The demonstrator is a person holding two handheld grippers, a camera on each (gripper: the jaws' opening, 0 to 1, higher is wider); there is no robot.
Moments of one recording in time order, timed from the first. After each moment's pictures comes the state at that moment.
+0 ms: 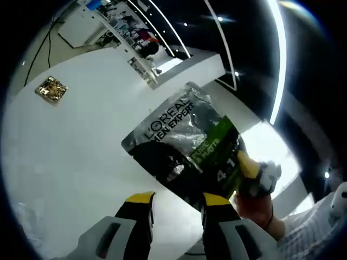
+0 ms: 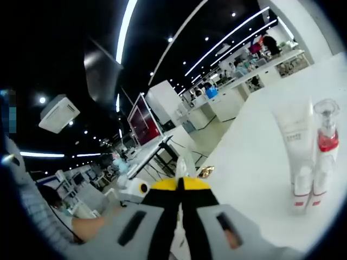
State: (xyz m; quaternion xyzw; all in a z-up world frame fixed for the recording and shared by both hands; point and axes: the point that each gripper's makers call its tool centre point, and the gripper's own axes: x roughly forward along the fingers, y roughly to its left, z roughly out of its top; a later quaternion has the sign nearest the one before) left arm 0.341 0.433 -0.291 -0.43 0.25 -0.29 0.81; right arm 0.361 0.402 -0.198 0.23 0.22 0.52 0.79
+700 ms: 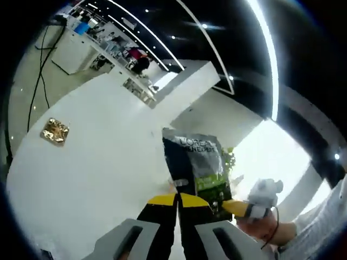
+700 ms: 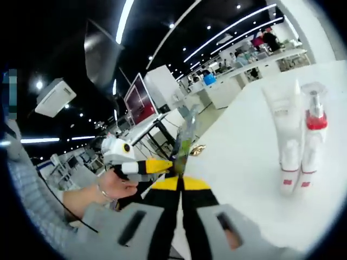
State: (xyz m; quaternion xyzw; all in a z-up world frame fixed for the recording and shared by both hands) left arm 0.355 0.462 -0.259 -0.35 0.19 -0.26 0.88; right arm 0.332 0.378 -0.257 0.12 0.28 0.52 0.80
